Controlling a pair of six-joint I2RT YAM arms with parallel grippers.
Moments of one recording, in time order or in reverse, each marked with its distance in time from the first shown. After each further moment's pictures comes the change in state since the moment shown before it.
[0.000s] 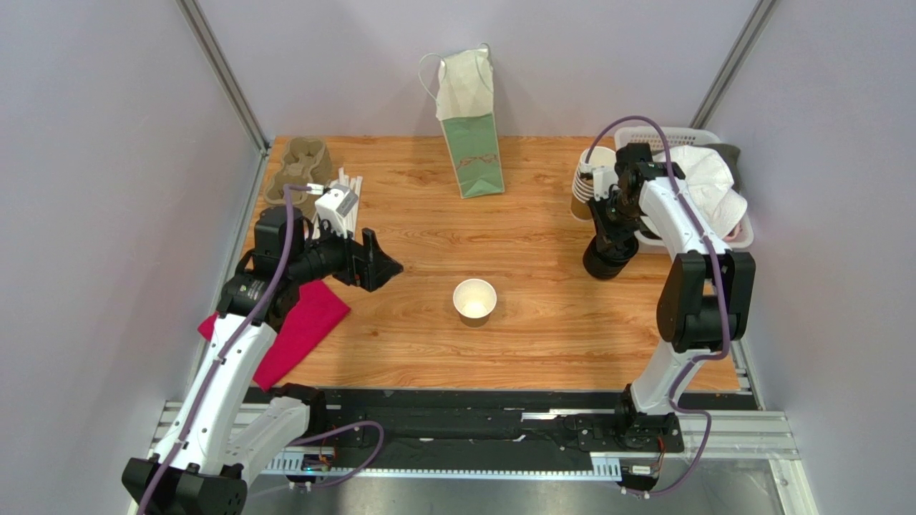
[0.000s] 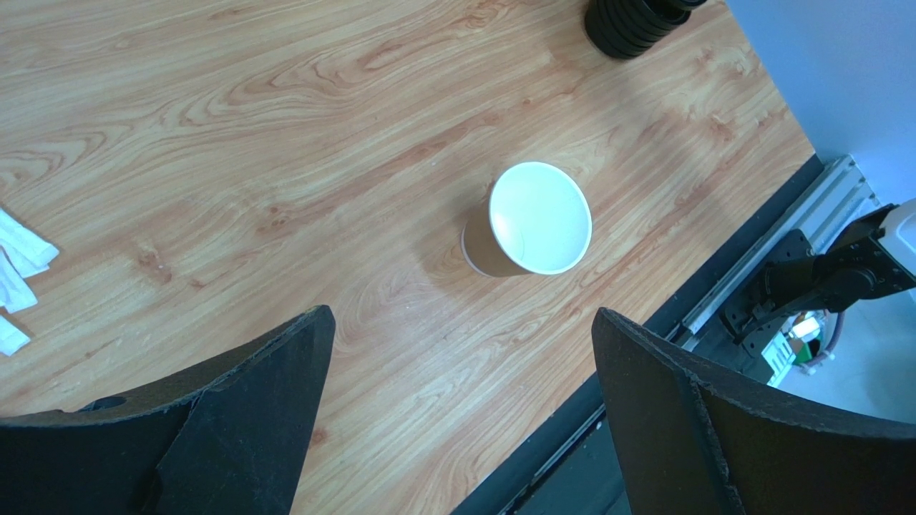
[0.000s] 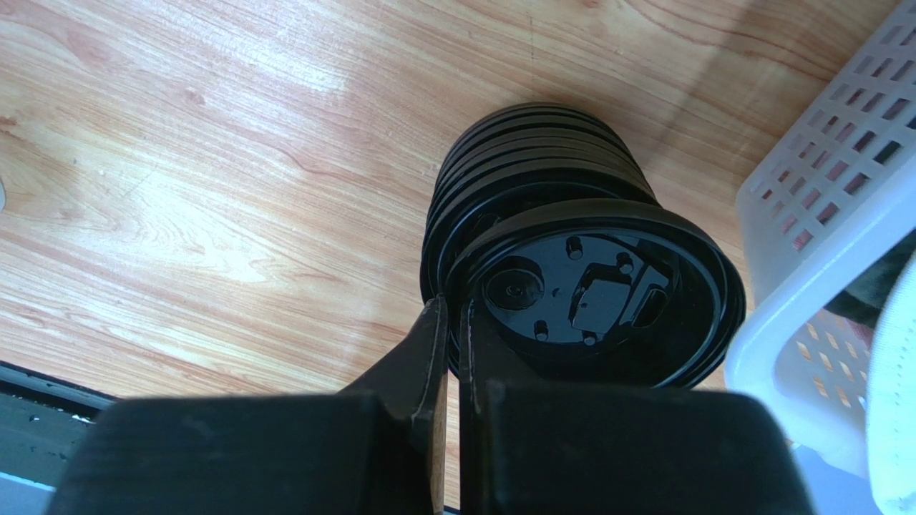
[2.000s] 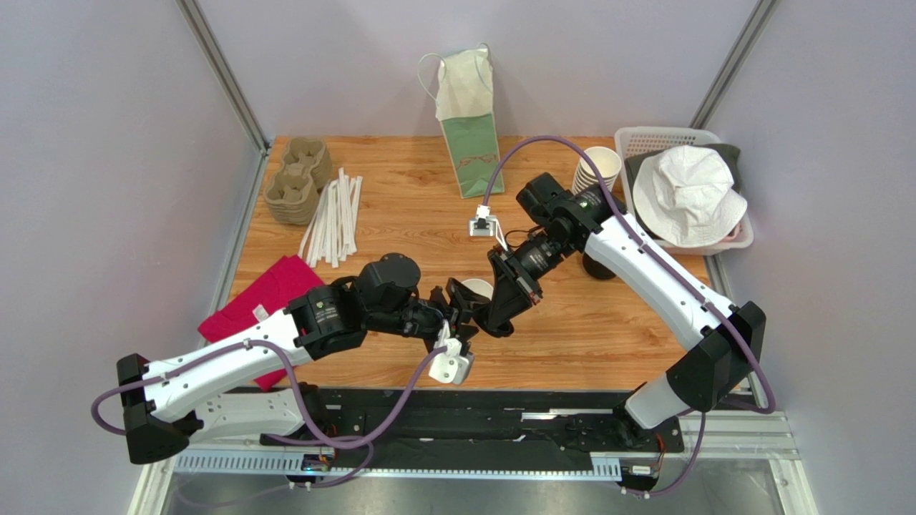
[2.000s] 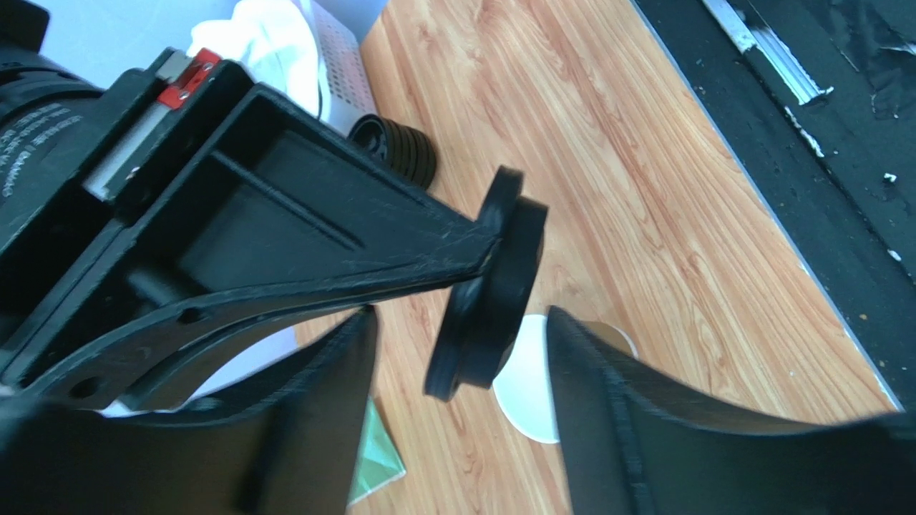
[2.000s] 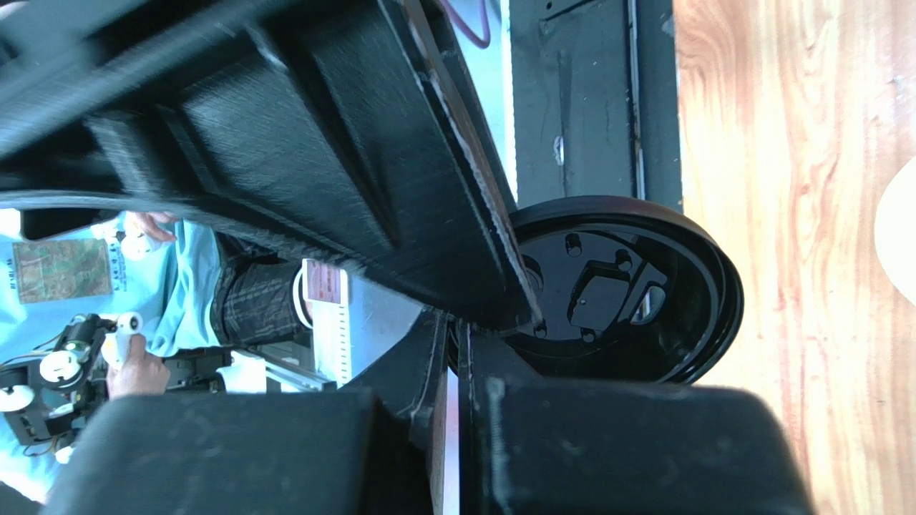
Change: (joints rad) left arm -0.879 0.143 0.051 0.121 -0.159 1.275; right arm 0.621 -0.267 0.010 -0.313 -0.911 -0.011
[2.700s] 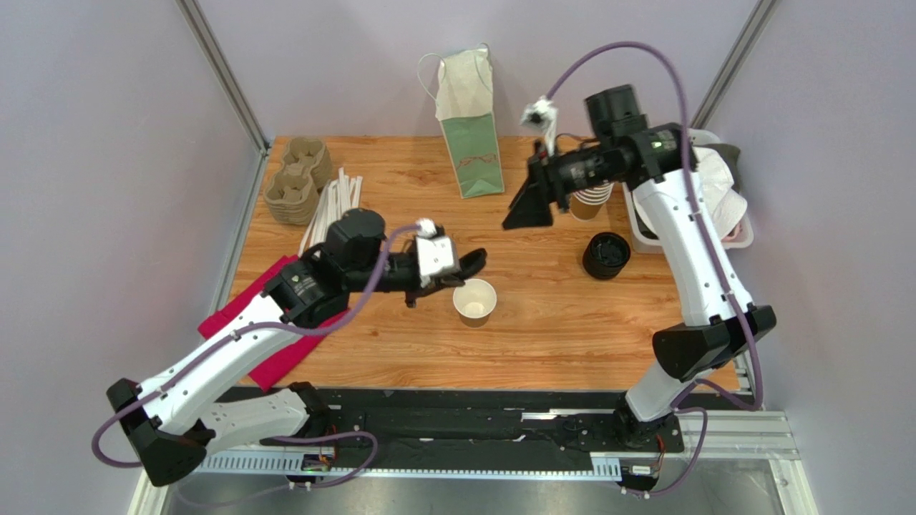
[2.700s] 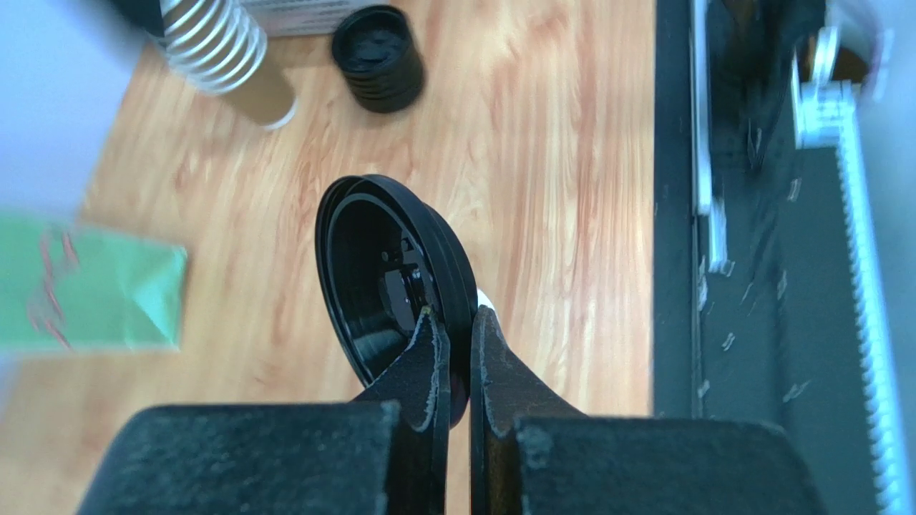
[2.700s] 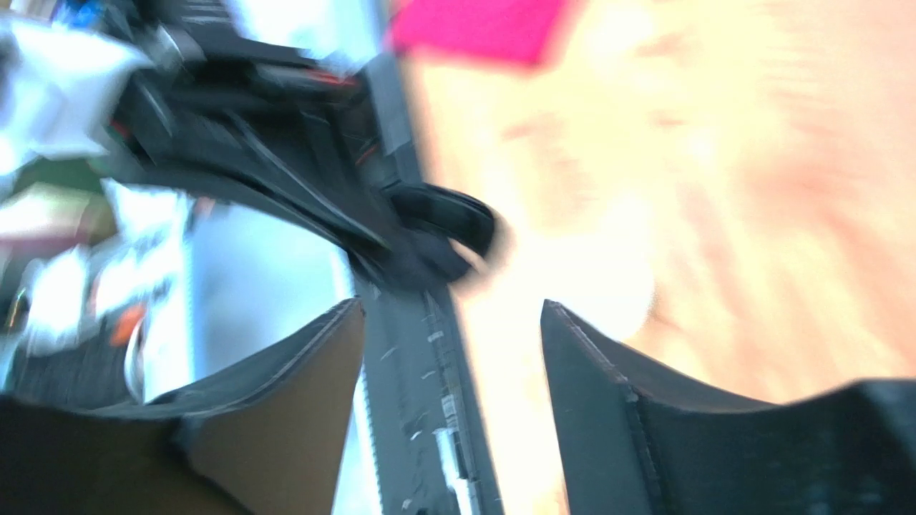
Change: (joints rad) left arm 0.224 0.020 0.101 -0.018 0.068 -0.624; right arm -0.214 0.138 0.511 -0.002 0.089 0.010
